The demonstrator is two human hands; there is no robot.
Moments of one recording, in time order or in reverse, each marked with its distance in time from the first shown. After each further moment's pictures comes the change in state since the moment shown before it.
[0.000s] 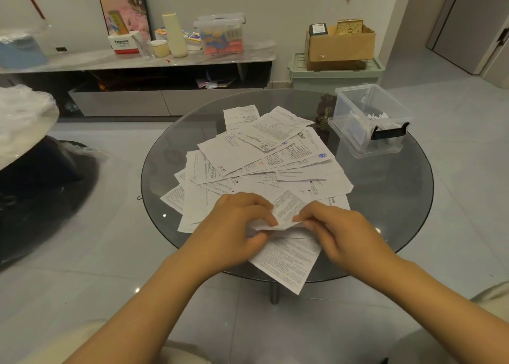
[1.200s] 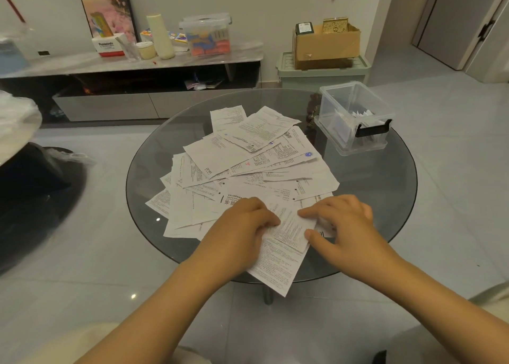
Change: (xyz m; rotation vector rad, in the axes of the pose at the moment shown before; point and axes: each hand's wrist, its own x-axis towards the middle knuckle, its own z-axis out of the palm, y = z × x) left_hand 0.013 0.024 0.020 0.047 -0.070 -0.067; right_hand -0.012 0.003 -0.015 -0.154 -0.029 0.171
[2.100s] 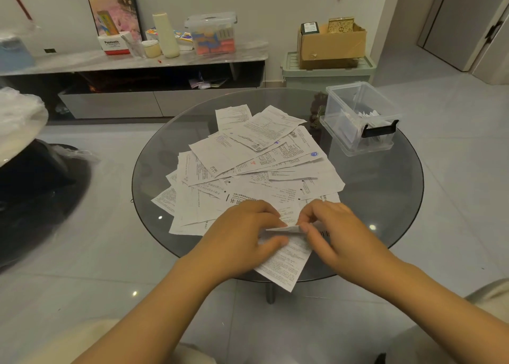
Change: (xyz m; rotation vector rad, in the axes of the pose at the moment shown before) left_hand -0.004 -0.001 -0.010 0.049 -0.095 0.062; right_hand 0.002 -0.011 0.003 0.148 -0.040 -0.157
